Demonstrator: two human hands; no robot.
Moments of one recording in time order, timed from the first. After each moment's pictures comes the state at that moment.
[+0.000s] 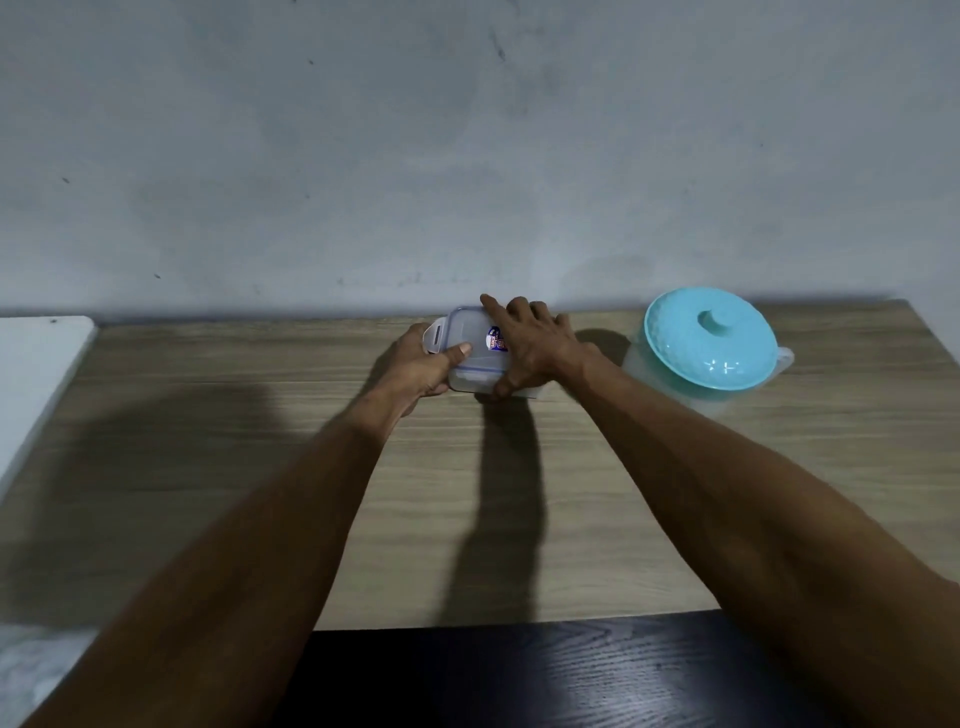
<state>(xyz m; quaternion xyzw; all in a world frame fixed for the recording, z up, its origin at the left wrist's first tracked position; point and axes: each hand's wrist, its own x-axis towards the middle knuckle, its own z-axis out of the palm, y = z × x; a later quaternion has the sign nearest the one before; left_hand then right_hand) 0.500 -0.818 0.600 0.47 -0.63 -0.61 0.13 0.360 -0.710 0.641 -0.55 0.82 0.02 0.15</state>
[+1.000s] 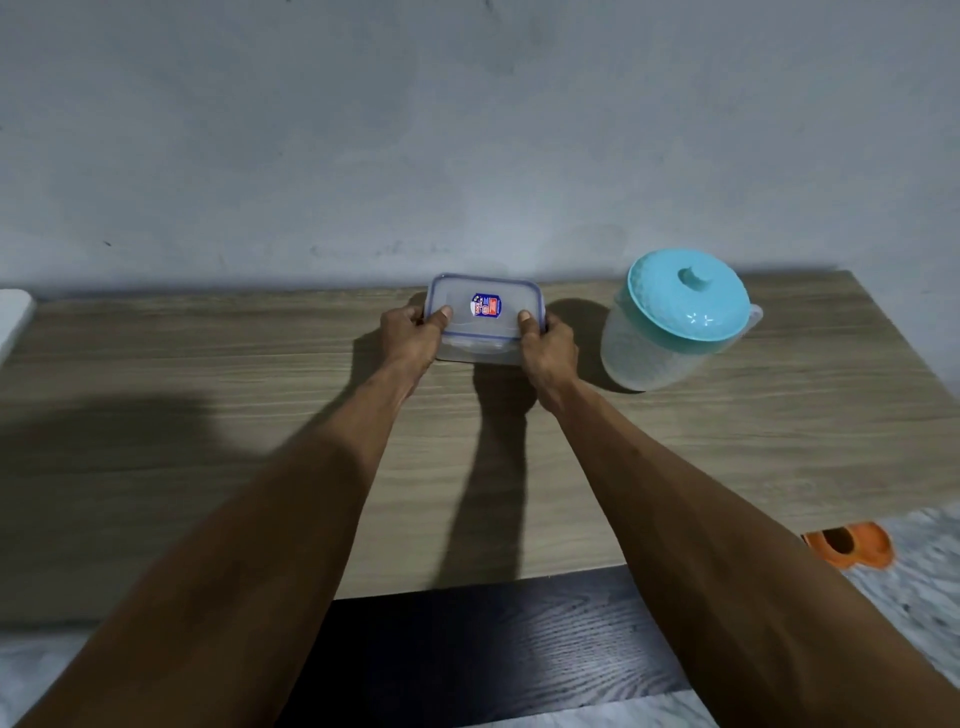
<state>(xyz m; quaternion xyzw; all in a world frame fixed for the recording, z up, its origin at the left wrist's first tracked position) 0.500 -0.783 0.618 0.49 -0.62 -0.57 0.22 0.406 -0.668 0.612 -0.08 0.83 -0.52 0.20</state>
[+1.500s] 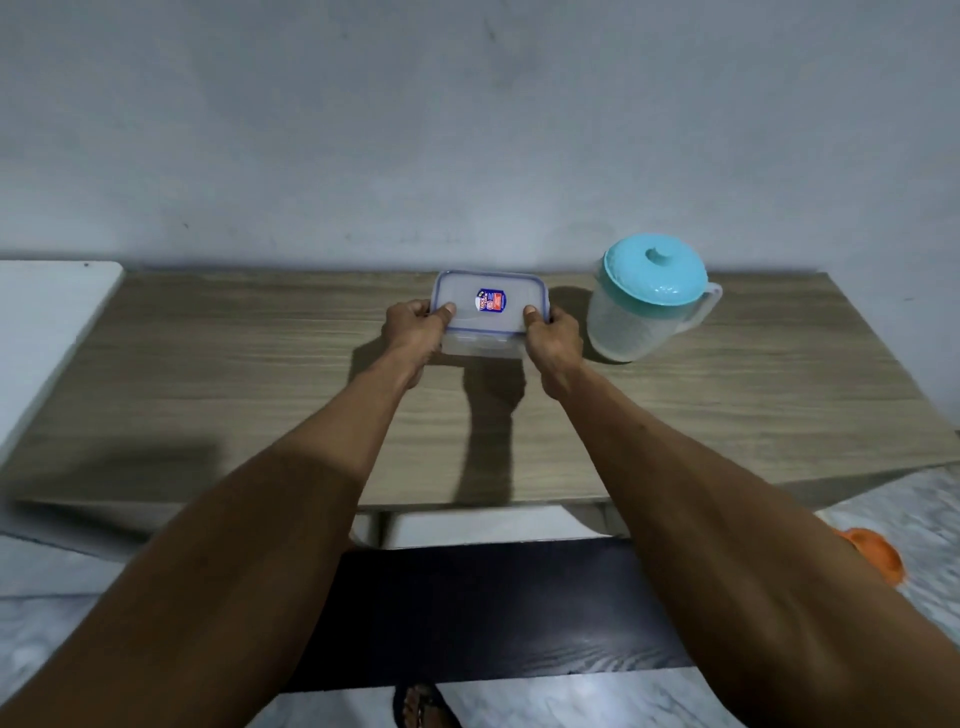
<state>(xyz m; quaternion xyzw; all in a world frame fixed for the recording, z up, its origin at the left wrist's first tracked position) 0.551 -0.734 0.639 0.50 -0.58 -0.59 0.25 0.450 -0.614 0.652 -0.08 0.81 -0.54 0.21</state>
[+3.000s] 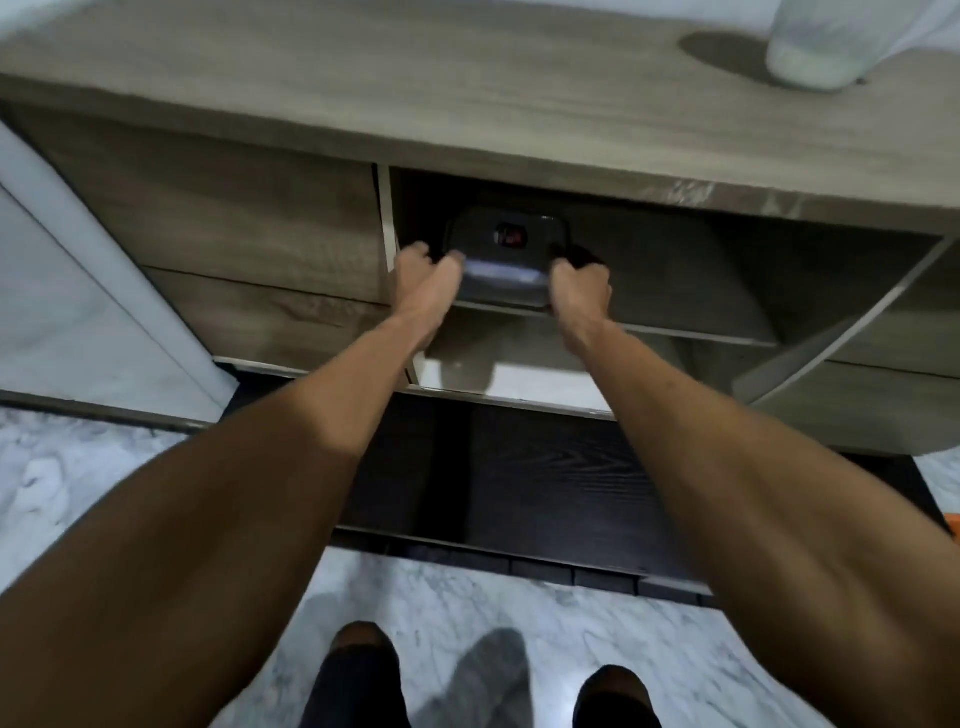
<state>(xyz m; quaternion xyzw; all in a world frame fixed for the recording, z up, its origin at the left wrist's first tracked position) 0.723 -0.627 0.407 0.52 -0.58 -0.53 0.33 0.589 -0.554 0.392 -0.13 0.79 -0.57 0.21</state>
